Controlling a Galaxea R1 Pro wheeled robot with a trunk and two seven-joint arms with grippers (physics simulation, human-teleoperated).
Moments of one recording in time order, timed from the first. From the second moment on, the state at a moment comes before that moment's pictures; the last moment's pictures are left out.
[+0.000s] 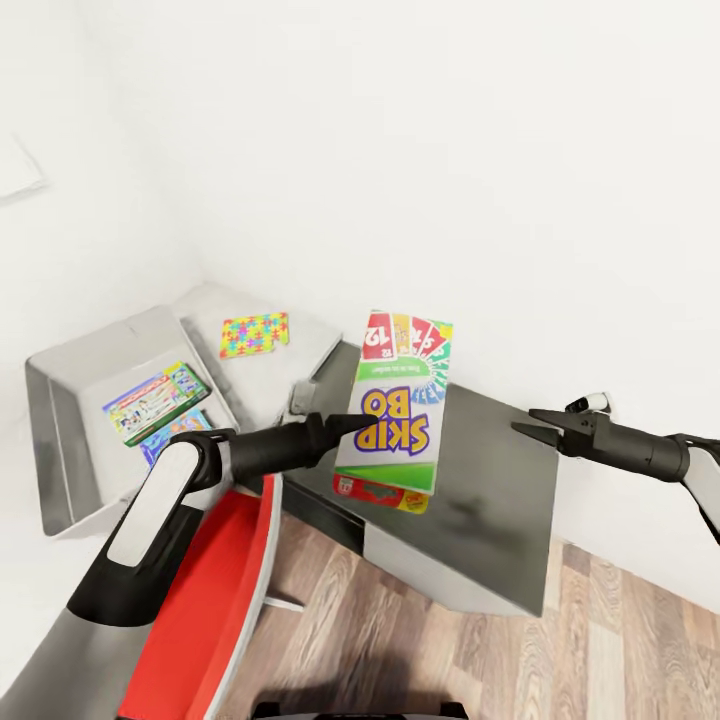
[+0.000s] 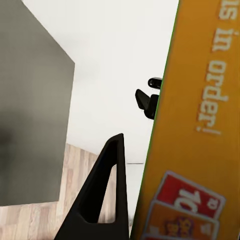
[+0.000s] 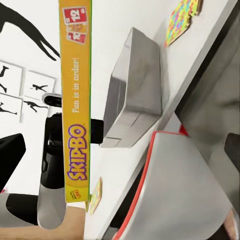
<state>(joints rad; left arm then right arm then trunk) -0.67 0.08 -0.27 -1.60 1.53 1.02 0.17 -0.68 -0.57 0.00 -1.24 -0.92 1.04 1.11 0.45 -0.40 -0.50</state>
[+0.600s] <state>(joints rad) -0.67 0.09 -0.26 -1.60 1.52 1.01 0.17 -0.68 -0.57 0.00 -1.25 -0.92 1.04 1.11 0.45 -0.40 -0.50</state>
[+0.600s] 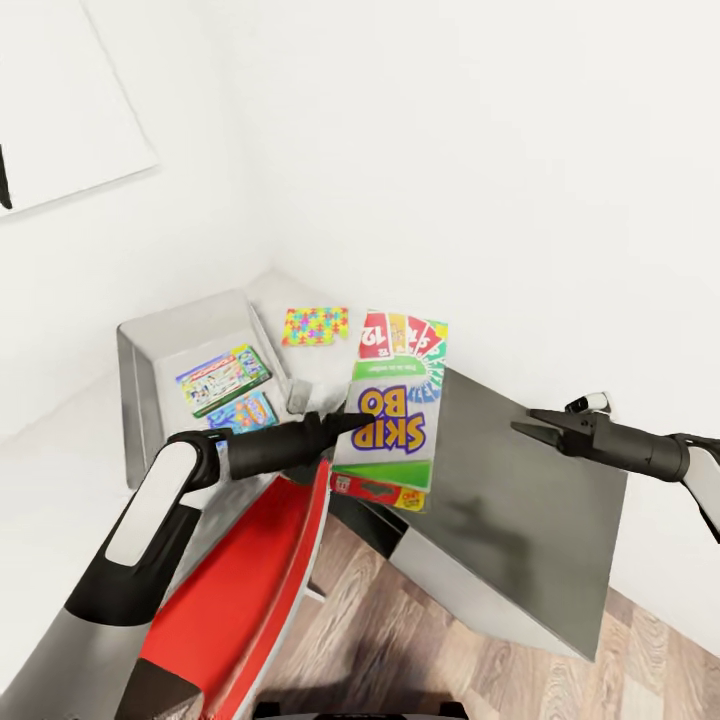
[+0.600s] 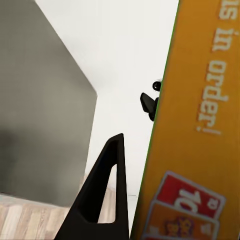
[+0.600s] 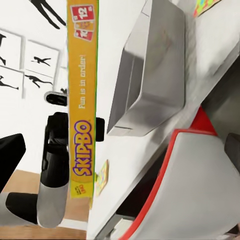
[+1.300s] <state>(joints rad) -0.81 0.27 0.22 -1.48 1.51 0.97 0.29 -0.68 -0.56 0.00 -1.25 -0.92 1.04 1.11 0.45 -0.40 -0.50</state>
